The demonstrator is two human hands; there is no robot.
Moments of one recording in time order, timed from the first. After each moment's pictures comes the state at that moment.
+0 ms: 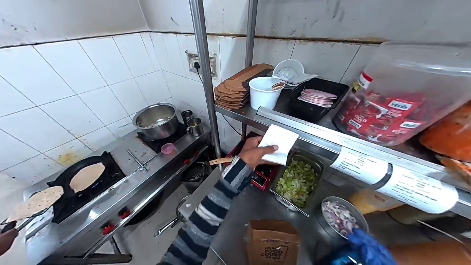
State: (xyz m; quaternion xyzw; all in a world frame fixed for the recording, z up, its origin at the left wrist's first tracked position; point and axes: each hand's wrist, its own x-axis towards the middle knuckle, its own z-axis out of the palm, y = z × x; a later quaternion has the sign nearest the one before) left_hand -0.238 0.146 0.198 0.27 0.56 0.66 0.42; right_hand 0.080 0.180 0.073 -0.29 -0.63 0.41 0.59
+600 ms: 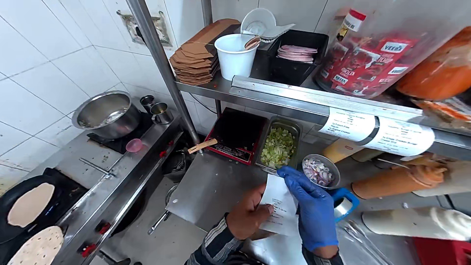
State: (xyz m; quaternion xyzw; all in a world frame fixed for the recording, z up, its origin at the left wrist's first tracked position) left_hand -0.161 0.044 0.102 0.43 0.37 0.62 0.55; right_hand -0.026 0.141 0.121 -0.42 -0.56 0.57 0.43
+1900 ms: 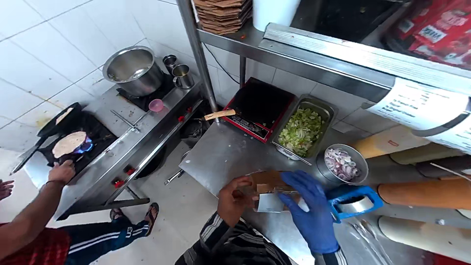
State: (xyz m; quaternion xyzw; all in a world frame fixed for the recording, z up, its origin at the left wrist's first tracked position) left_hand -0.126 -0.019 0.010 0.21 0.70 0.59 0.33; right_hand 0.027 0.146 0.040 -0.25 -0.87 0.31 0.29
